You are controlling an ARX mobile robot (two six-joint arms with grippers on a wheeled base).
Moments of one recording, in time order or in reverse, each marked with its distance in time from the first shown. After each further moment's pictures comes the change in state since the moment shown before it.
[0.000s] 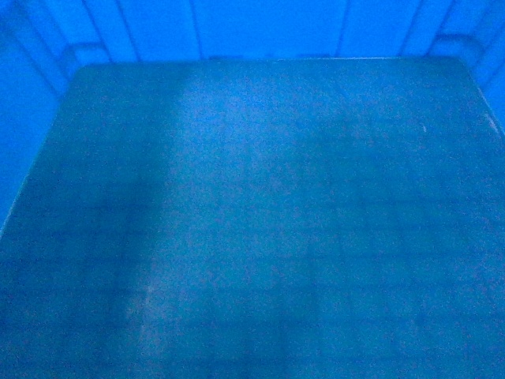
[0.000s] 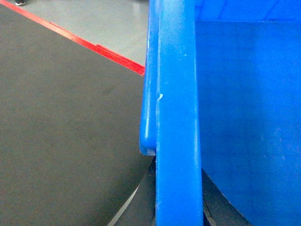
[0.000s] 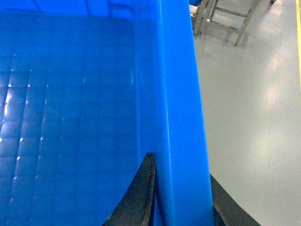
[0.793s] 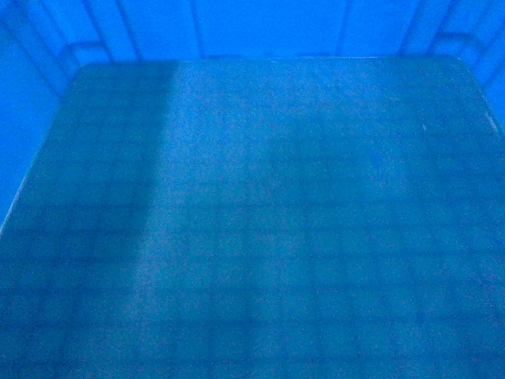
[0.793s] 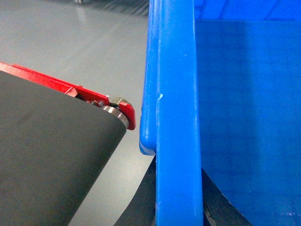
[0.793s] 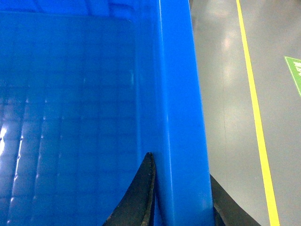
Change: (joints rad) left arm 0.000 0.000 0.000 0.001 -0.002 0.000; right arm 0.000 0.000 0.000 0.000 0.000 0.000
